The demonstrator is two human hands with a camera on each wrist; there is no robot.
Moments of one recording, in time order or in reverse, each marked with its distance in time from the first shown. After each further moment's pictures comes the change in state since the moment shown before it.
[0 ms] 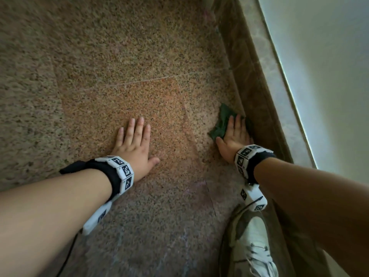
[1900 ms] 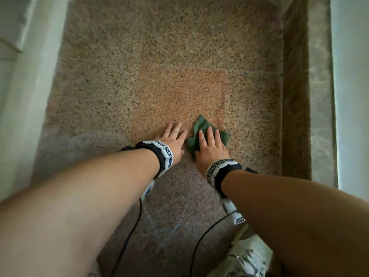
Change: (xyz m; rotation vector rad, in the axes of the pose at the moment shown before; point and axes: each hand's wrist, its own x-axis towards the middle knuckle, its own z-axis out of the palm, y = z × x) left_hand -0.082 0.061 -0.009 -0.294 -0.308 -0.232; right_hand -0.091 -0.067 0.046 -0.172 -0.158 -0.597
